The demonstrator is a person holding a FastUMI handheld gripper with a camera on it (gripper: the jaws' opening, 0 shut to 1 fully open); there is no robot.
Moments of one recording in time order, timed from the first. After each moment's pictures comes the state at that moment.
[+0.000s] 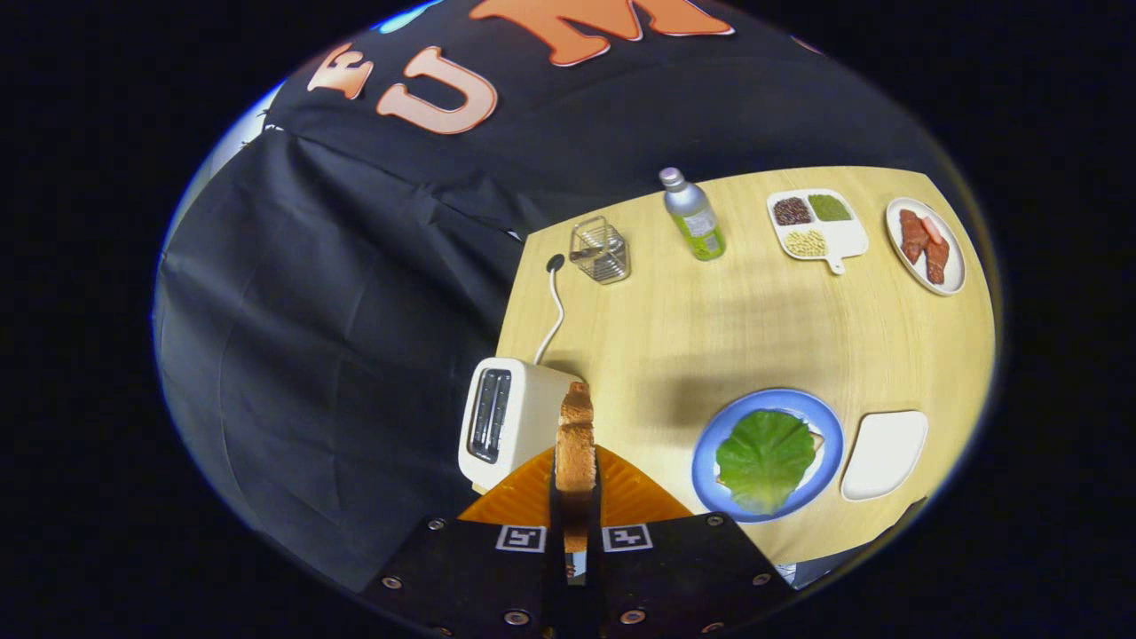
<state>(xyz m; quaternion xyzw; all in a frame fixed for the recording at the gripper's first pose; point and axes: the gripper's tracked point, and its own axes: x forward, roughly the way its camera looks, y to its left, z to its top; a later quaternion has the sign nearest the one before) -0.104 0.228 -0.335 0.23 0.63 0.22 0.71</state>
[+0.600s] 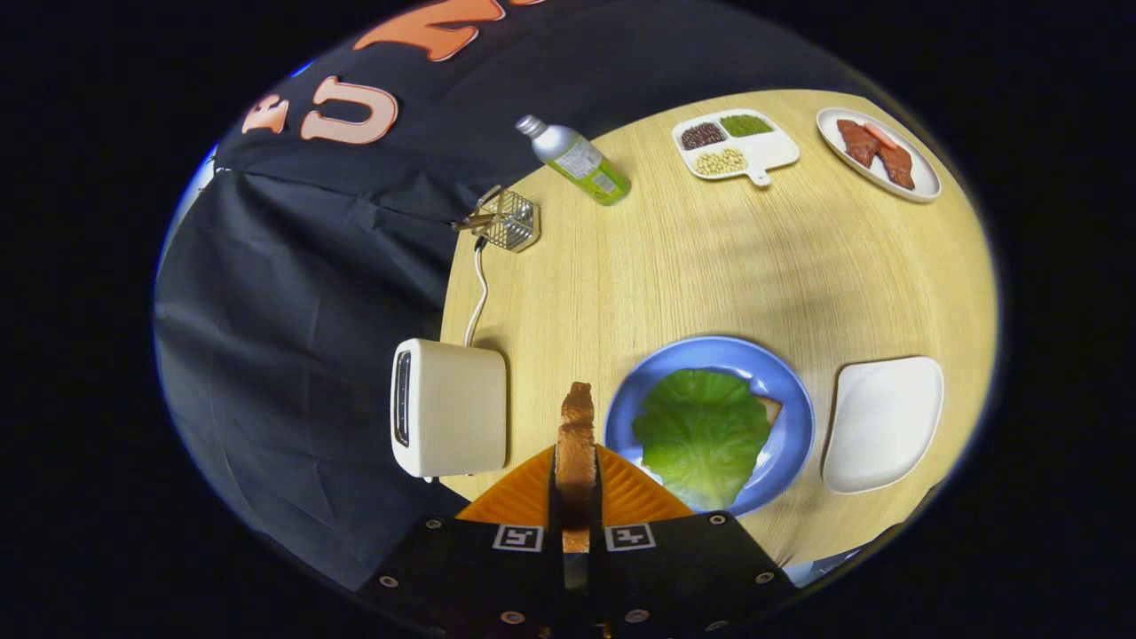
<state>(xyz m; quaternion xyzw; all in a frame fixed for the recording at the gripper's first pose) -0.152 0.160 -0.447 0.27 0.67 0.17 0.67</state>
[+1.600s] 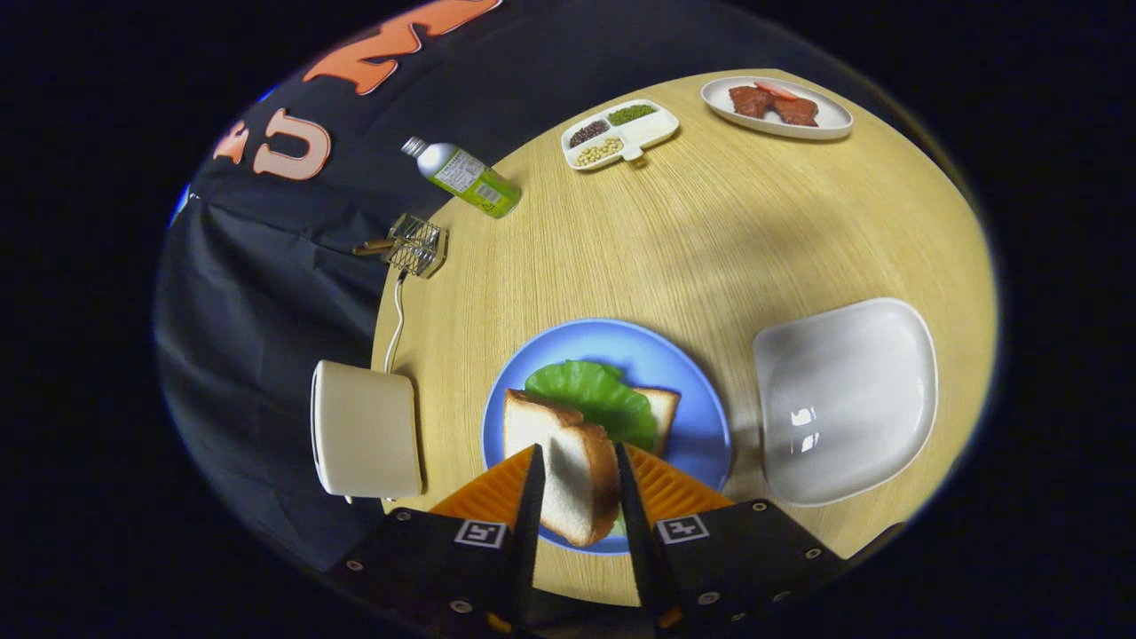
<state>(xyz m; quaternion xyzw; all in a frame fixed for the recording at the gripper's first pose) -0.175 0.102 -0.517 0.27 0.62 0.09 0.73</state>
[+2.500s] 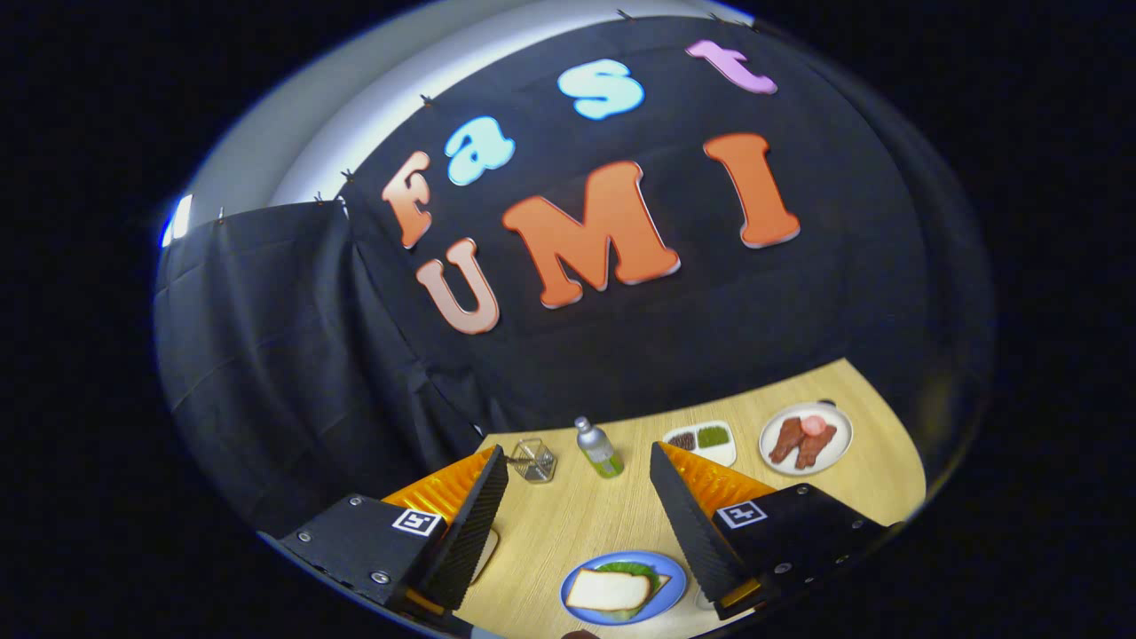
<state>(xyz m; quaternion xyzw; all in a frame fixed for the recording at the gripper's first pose) -0.023 0.061 -0.166 0.17 0.24 0.15 0.94</state>
